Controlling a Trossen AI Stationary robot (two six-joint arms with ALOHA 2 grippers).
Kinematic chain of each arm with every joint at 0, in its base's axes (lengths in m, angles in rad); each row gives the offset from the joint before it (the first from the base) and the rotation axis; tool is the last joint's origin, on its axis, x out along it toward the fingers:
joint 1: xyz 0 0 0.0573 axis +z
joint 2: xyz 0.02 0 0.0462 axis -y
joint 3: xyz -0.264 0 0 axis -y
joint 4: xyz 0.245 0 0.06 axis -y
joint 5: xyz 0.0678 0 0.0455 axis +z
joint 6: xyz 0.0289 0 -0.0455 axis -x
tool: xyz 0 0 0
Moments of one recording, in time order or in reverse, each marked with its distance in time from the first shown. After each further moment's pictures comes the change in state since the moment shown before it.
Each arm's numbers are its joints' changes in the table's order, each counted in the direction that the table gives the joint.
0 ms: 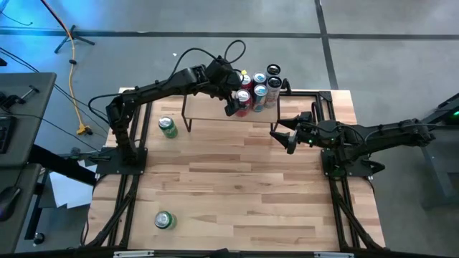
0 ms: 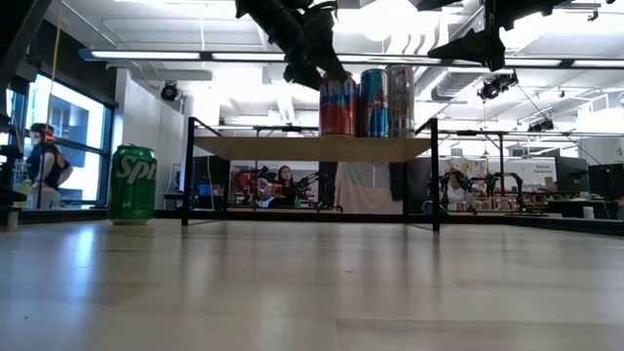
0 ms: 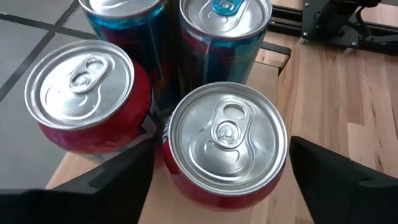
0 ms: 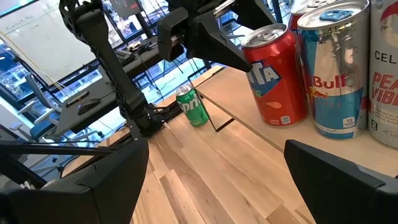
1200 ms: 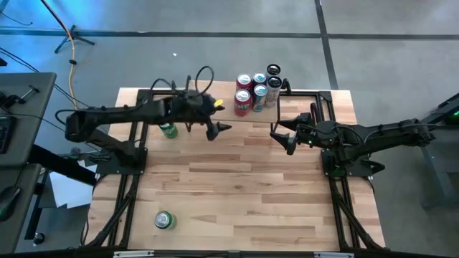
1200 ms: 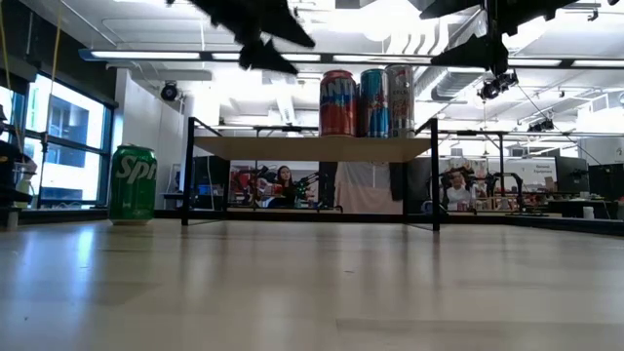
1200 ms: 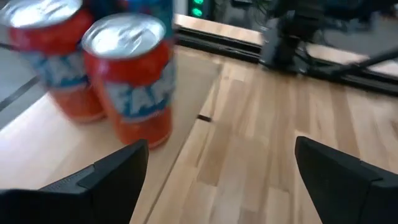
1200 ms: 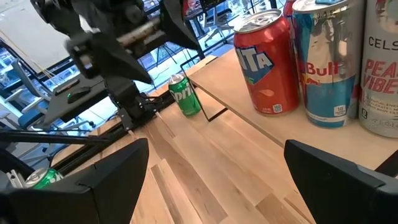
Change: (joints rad) left arm -0.192 0.461 -0.649 0.425 0.138 0.196; right arm 0.000 0.000 0.000 -0.054 -0.002 0.000
